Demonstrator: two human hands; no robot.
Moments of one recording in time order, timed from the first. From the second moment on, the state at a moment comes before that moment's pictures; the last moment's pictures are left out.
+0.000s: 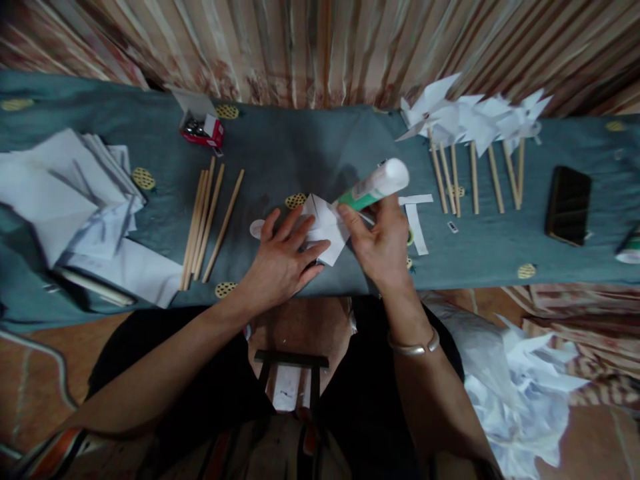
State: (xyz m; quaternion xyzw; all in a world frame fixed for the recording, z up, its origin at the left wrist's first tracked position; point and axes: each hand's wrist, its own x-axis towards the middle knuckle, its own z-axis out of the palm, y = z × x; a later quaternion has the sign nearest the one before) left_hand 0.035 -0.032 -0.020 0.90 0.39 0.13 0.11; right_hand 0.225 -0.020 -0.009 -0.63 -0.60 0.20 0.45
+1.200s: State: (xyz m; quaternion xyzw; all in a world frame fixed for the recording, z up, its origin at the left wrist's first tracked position) left_hand -0.007 -0.021 -0.005 0.37 0.48 0.46 0.65; right_hand 0.198 -0.033 -0.002 -0.45 -0.20 0.65 0.58
